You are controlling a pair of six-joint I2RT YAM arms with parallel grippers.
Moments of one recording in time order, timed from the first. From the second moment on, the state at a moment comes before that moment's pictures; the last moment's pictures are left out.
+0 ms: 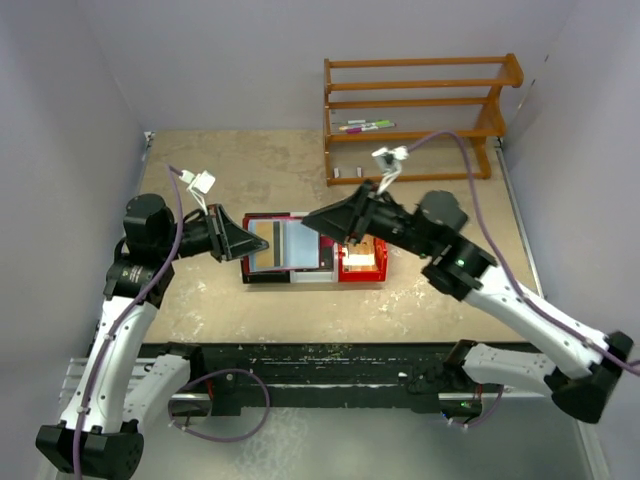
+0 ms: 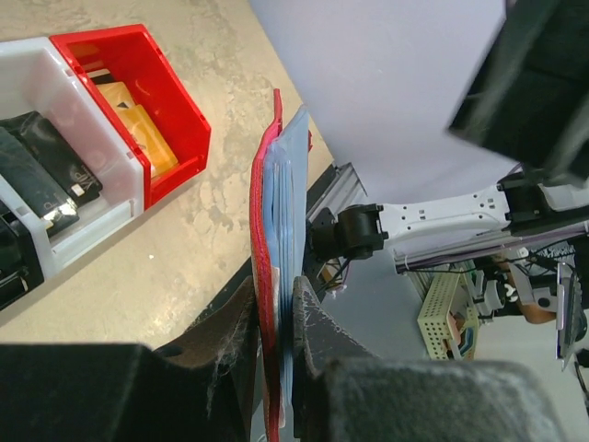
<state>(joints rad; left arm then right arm) -0.13 0.81 0.92 -0.38 0.96 -0.65 0.84 1.04 1.08 0.08 -0.27 0.81</state>
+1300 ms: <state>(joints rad) -0.12 0.82 0.92 -0.18 1.11 -0.80 0.84 1.27 0.86 0.55 -0.61 1.07</state>
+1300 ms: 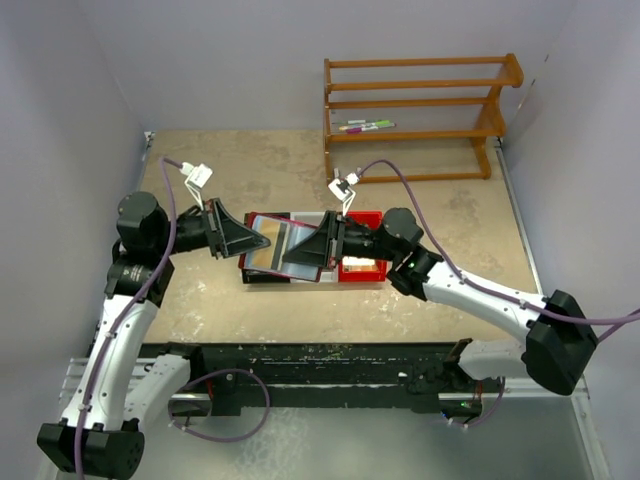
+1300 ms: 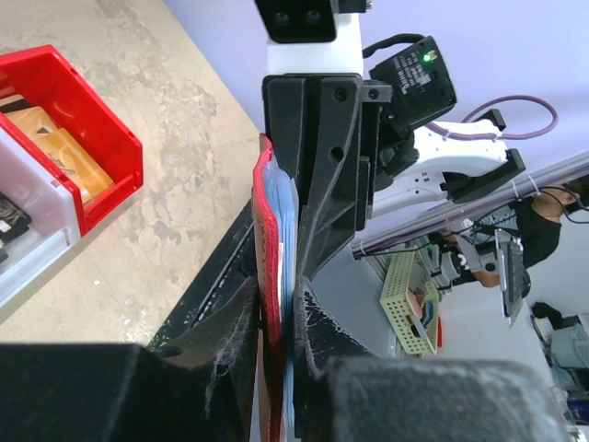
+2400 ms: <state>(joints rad) -0.12 0.75 0.74 0.14 1.18 -1.12 0.86 1.32 0.76 0.90 -0.53 1.29</state>
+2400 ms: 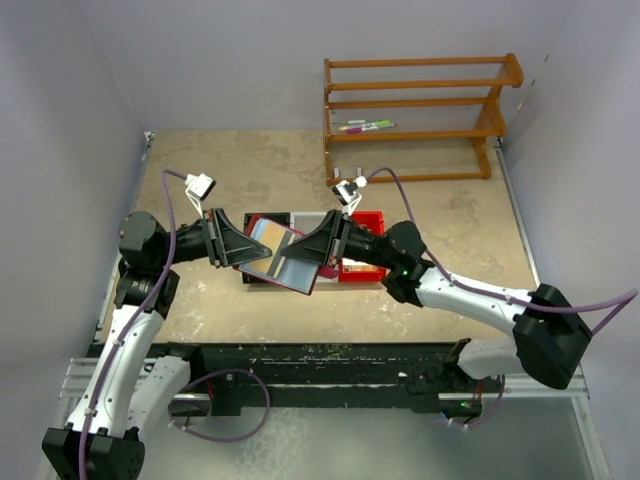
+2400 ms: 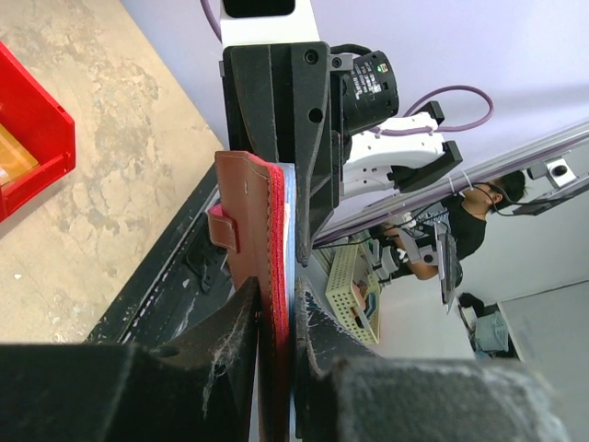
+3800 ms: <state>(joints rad) -0.12 0.76 0.83 -0.11 1.14 -0.90 0.86 1.34 0.70 1.02 -0.52 1.34</state>
